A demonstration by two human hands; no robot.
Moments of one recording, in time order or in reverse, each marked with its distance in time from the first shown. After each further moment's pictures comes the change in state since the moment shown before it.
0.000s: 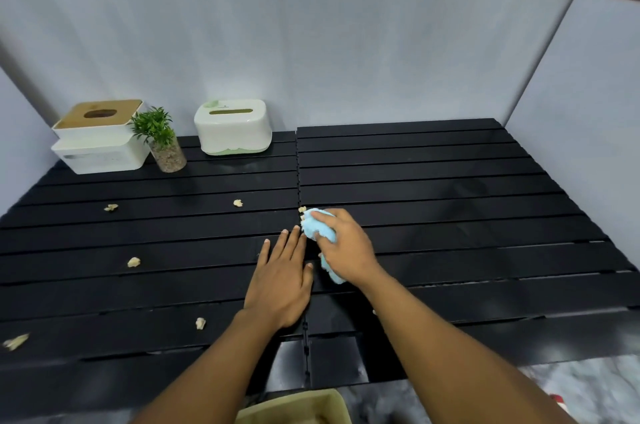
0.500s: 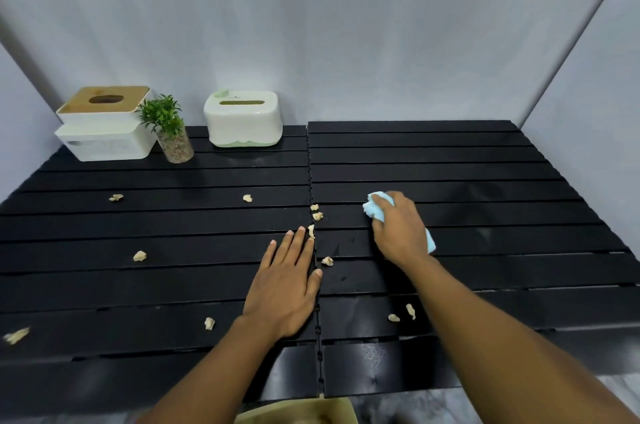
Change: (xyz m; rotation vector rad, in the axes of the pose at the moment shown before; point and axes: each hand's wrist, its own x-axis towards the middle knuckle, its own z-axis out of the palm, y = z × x) left_hand -0.007 -0.016 0.000 0.011 0.033 0.029; right_hand 0.029 0.052 -0.039 -0.455 0.140 0.030
